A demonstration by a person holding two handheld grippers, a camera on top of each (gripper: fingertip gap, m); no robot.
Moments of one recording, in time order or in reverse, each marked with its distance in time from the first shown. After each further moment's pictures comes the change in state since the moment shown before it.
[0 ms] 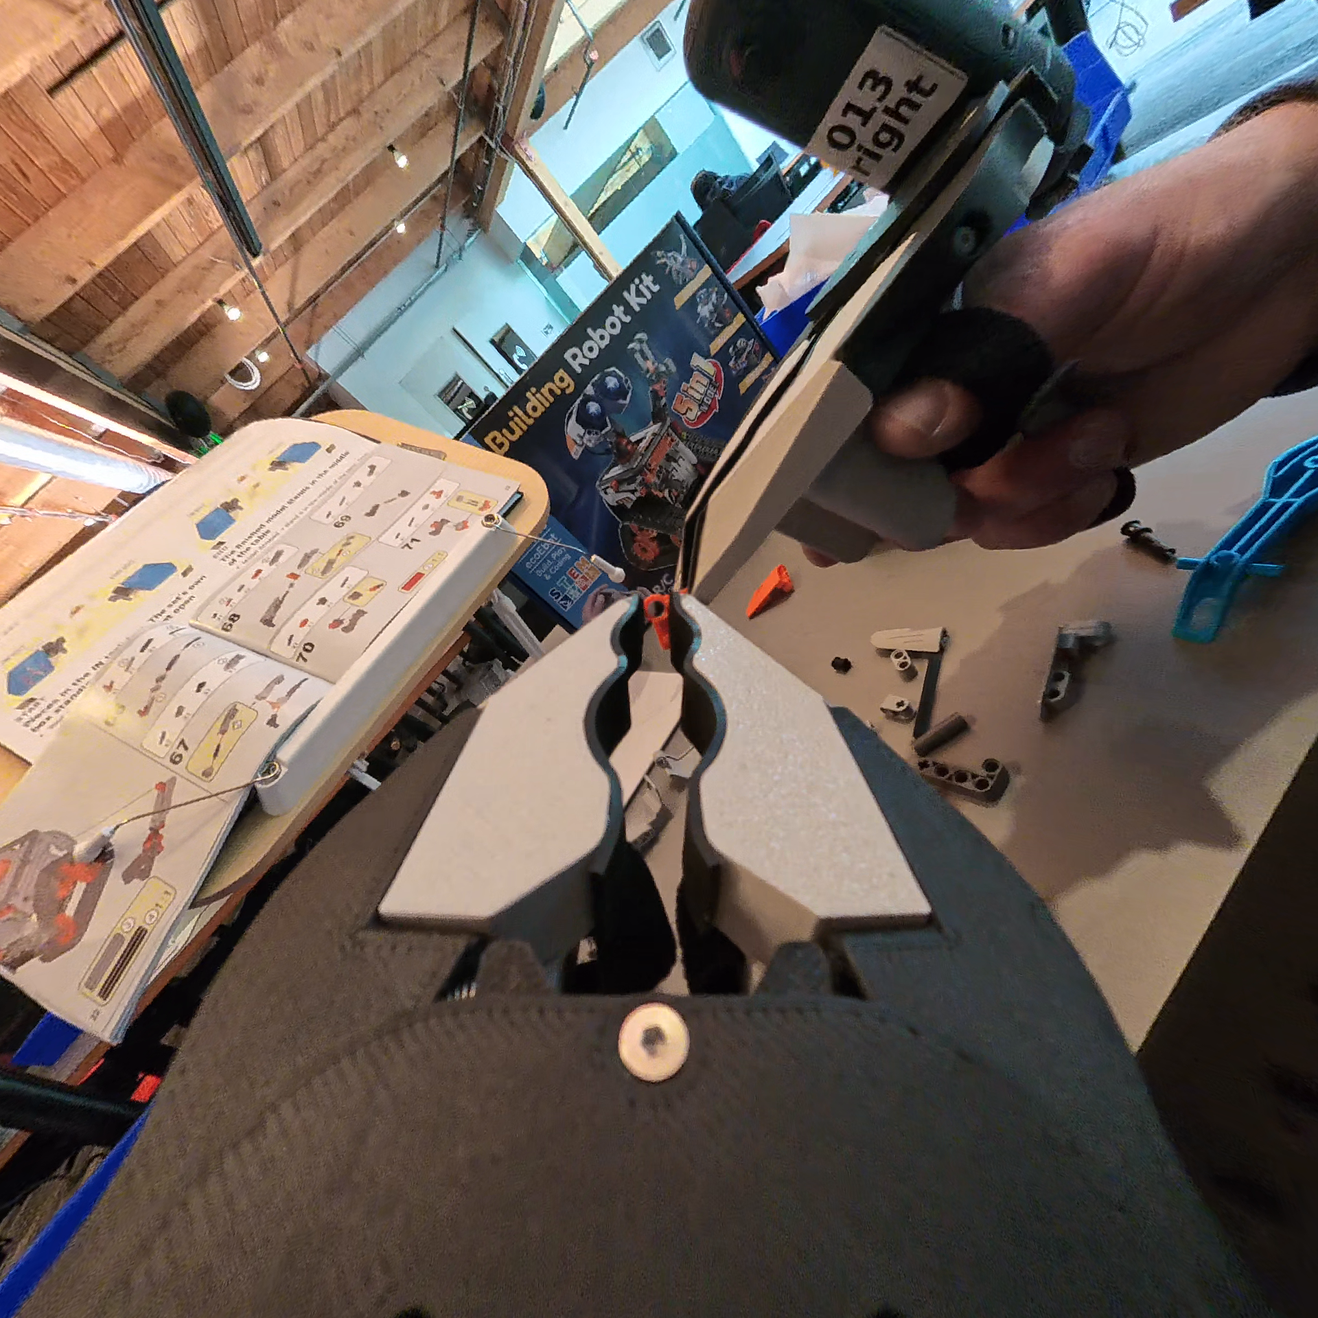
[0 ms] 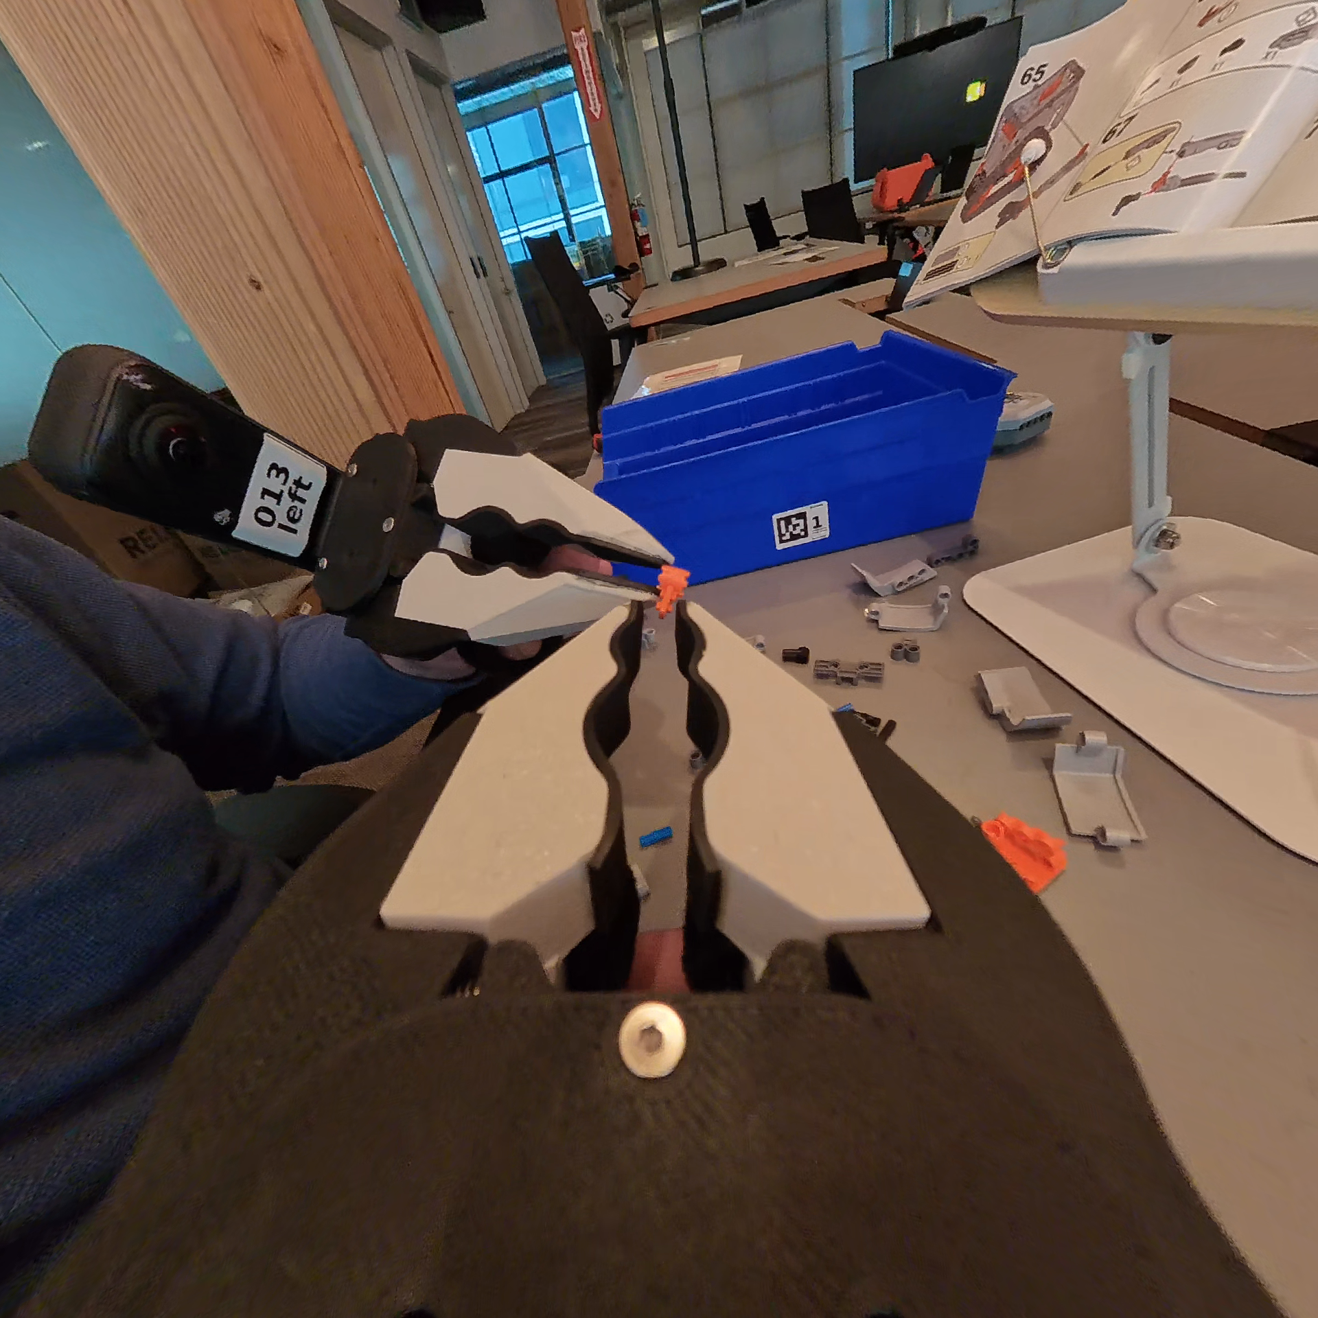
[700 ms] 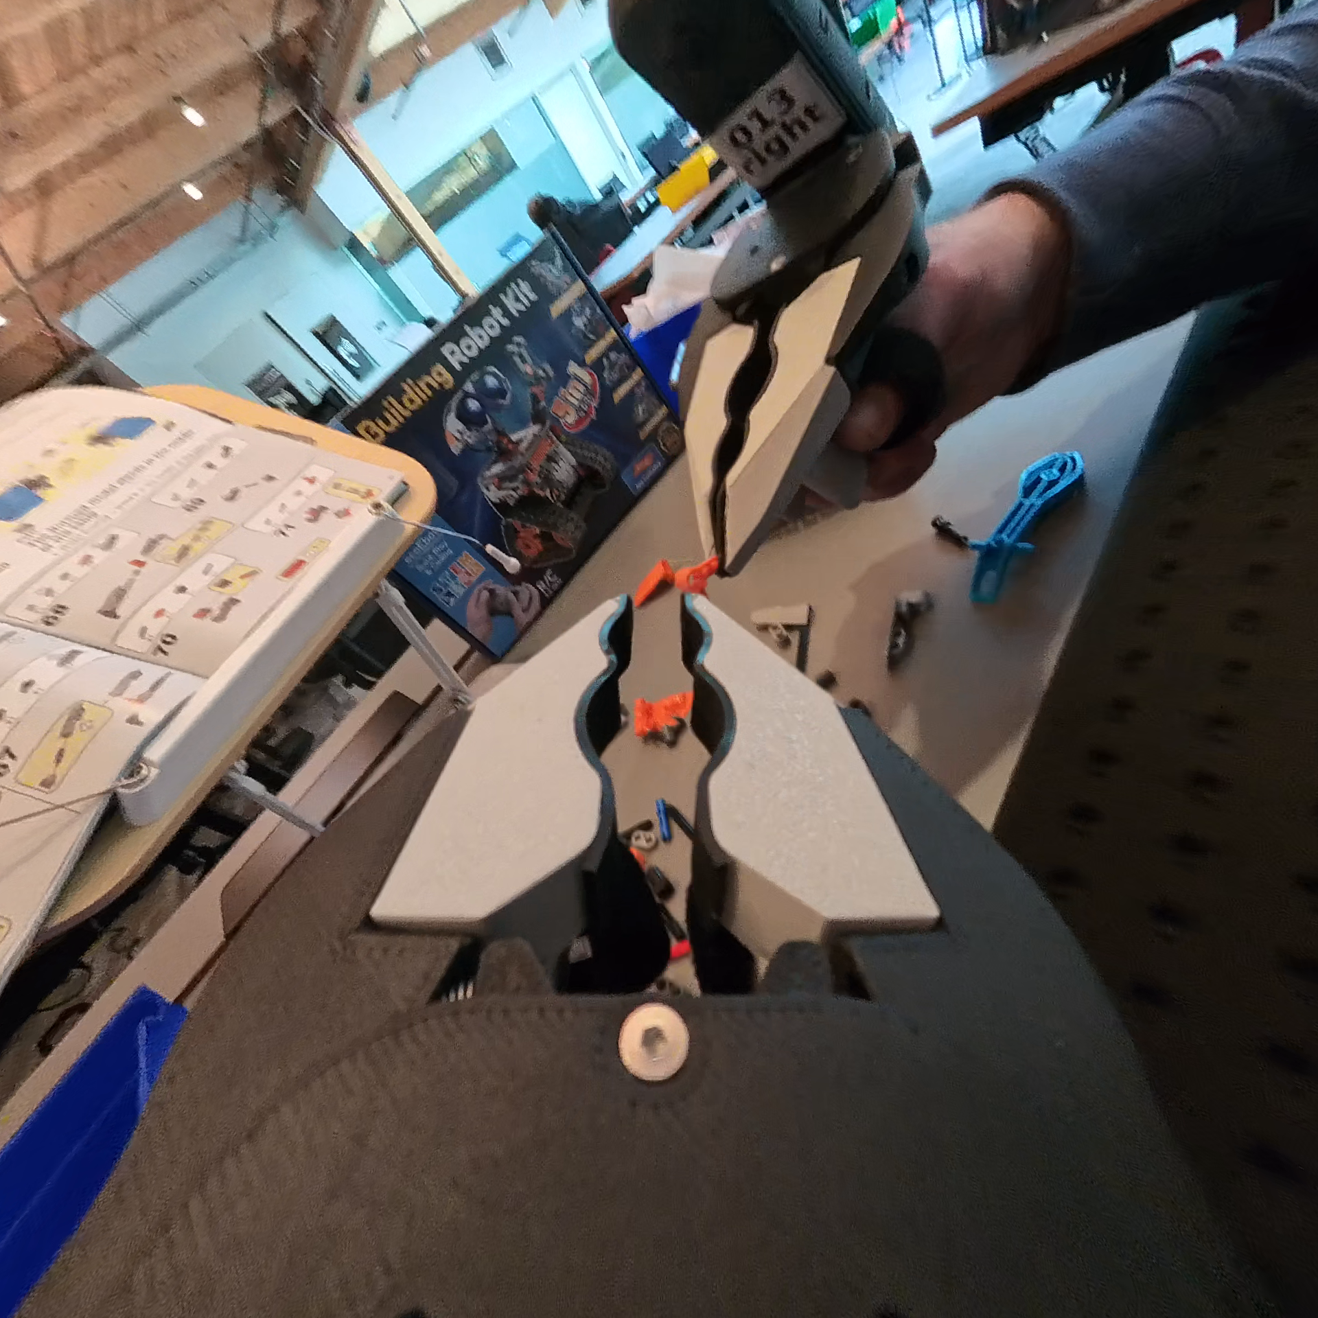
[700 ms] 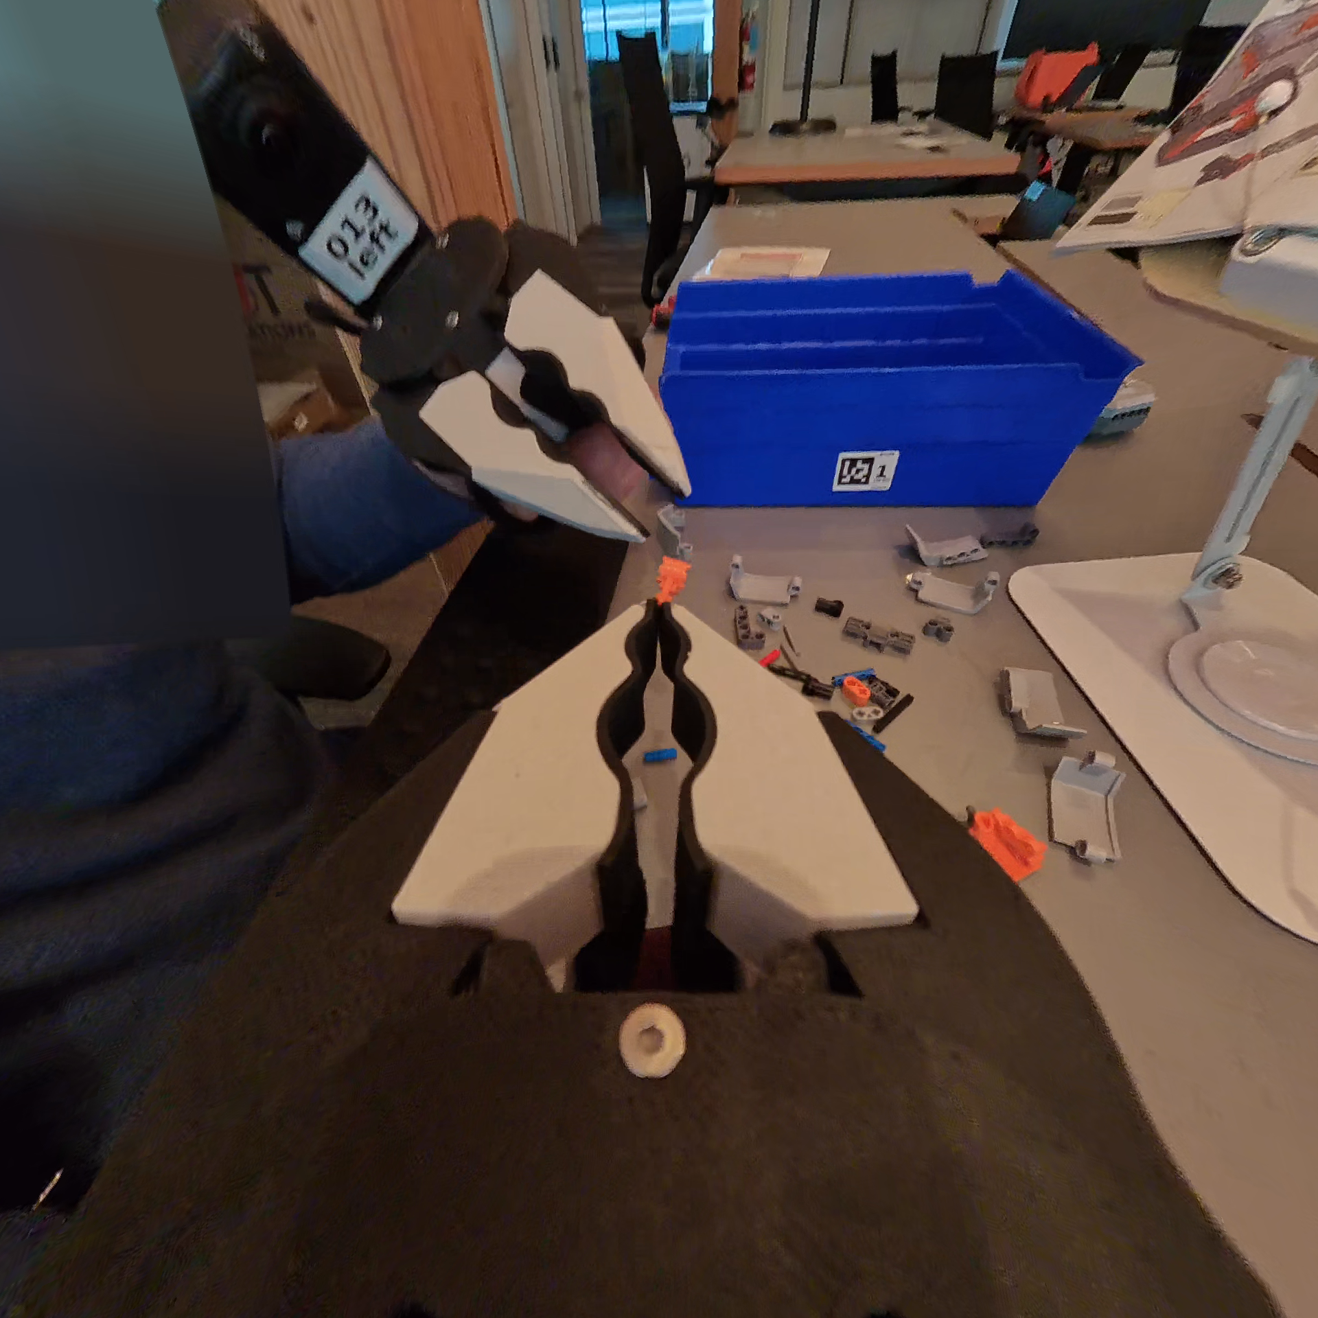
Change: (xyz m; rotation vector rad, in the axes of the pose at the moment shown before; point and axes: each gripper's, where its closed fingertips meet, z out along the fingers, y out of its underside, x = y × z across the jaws) left arm 0.010 0.000 -0.031 0.021 0.238 -0.107; right arm -0.023 0.023 -0.005 -0.193 -0.098 -0.210
